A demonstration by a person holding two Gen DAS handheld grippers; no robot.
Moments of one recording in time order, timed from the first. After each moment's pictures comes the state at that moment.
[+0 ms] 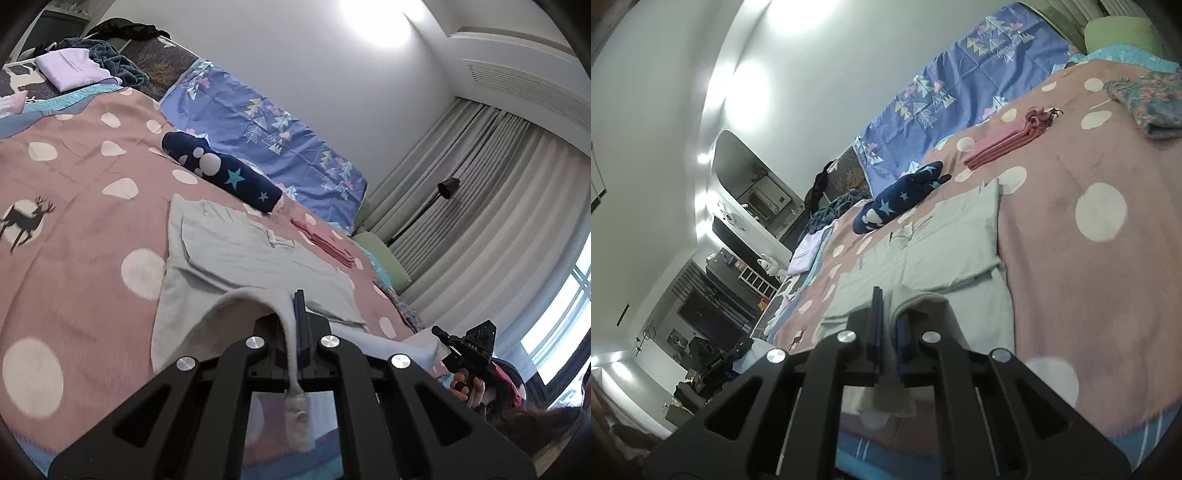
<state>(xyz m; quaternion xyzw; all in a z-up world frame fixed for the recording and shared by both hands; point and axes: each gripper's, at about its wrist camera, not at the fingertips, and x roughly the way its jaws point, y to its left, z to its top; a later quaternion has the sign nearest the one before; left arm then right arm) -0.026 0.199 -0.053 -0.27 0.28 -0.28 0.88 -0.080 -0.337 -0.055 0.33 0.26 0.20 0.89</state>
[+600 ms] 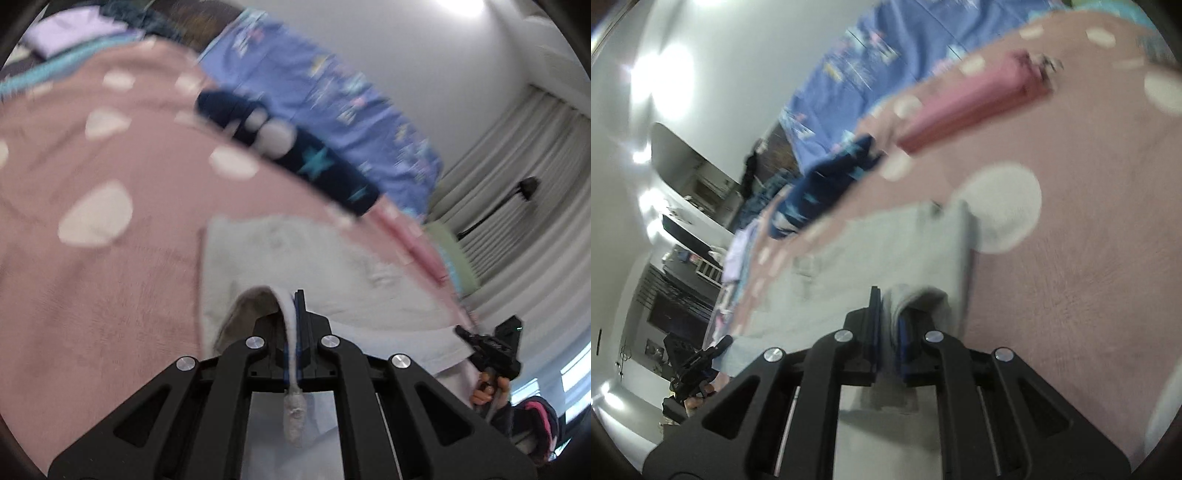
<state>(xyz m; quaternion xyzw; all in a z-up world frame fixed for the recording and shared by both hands) 0.206 0.176 -0.127 -0.25 0.39 -0.20 0.86 0.157 -0.347 -0.143 0.33 0.37 0.12 0.86</state>
